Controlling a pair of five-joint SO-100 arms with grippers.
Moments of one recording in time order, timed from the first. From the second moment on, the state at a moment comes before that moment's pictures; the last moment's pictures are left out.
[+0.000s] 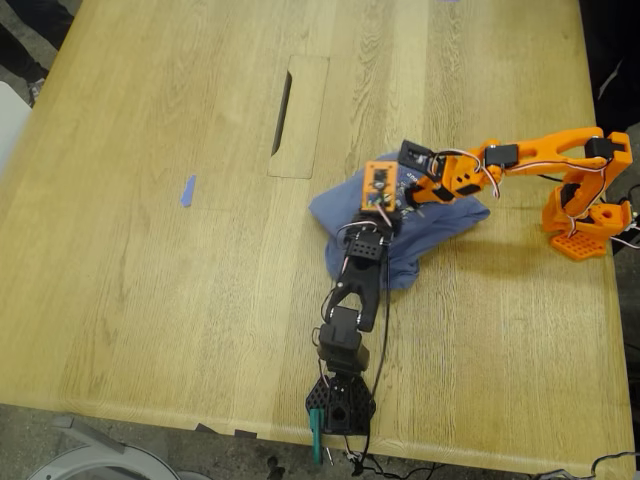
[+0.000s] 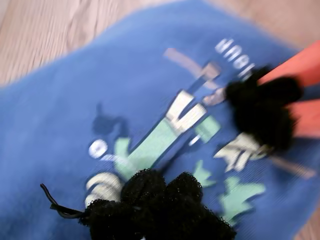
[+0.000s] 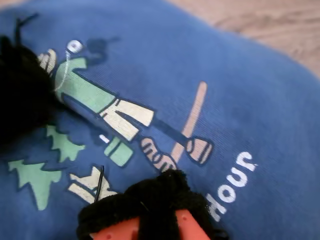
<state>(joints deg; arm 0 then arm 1) 11.4 99.4 119.5 20.7 -96.4 -0.1 103.6 122.9 21.4 -81.5</state>
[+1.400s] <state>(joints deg) 18.1 116.6 121.7 33.4 -96.6 0.7 113.6 118.0 38.7 -81.8</state>
